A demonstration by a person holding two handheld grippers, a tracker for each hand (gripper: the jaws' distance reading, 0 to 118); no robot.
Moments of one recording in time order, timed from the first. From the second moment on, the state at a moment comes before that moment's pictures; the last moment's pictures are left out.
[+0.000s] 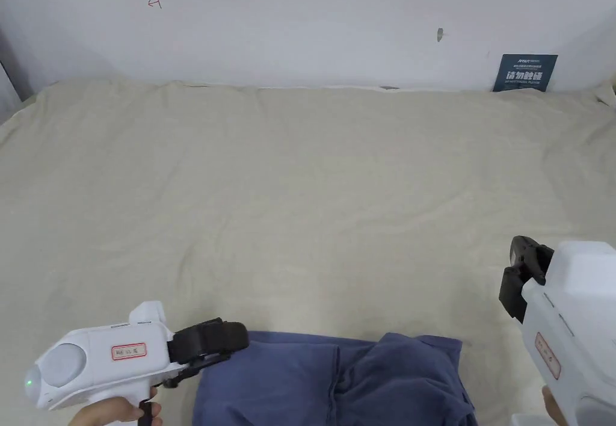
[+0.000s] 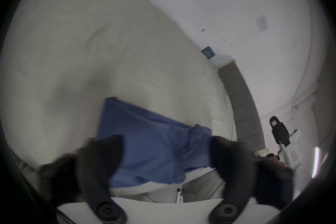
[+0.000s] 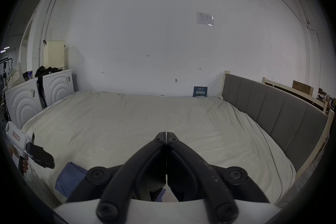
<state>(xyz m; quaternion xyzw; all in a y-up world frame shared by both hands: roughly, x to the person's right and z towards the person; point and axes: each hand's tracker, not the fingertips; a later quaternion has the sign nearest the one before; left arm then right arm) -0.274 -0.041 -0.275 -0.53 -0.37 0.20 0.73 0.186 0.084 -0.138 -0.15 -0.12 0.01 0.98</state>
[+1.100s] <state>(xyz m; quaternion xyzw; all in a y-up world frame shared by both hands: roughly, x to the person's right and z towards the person) -0.273 -0.052 -0.264 -0.50 -0.35 0.07 0.79 0.180 0.079 -0.154 -0.18 -0.11 0.02 0.98</state>
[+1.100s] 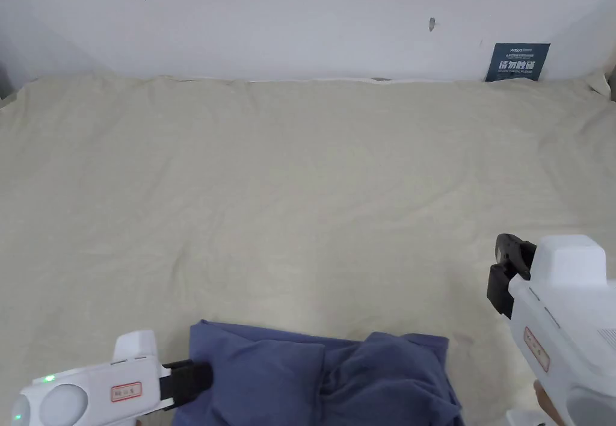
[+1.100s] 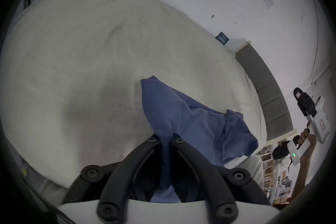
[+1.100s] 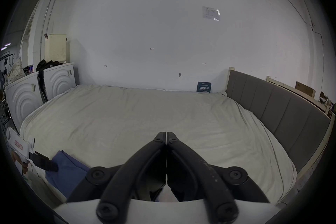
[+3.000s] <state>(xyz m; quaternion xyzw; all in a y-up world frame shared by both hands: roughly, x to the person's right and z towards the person) -0.019 -0.028 -0.198 -0.31 -0.42 -0.09 0.85 0.226 0.090 -0.101 -0.15 -0.14 -0.01 0.98</state>
